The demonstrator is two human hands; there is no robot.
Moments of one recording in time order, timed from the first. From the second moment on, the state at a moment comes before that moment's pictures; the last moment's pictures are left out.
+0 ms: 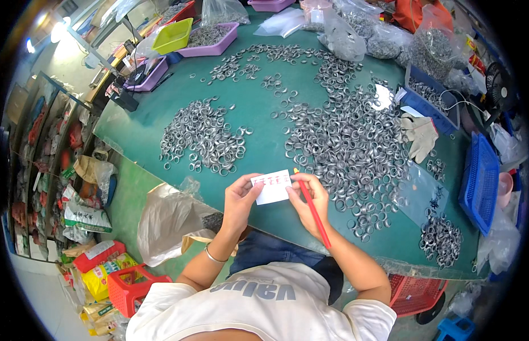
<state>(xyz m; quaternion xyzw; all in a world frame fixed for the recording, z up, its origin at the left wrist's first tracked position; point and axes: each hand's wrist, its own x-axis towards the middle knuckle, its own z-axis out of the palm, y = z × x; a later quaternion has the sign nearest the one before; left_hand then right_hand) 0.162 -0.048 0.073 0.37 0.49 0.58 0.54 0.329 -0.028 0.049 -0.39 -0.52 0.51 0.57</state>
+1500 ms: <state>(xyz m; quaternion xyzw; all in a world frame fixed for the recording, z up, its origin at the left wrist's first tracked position) 0.136 -0.086 0.033 0.51 0.62 0.54 0.26 0.569 0.036 0.066 -0.59 -0.50 0.14 0.61</state>
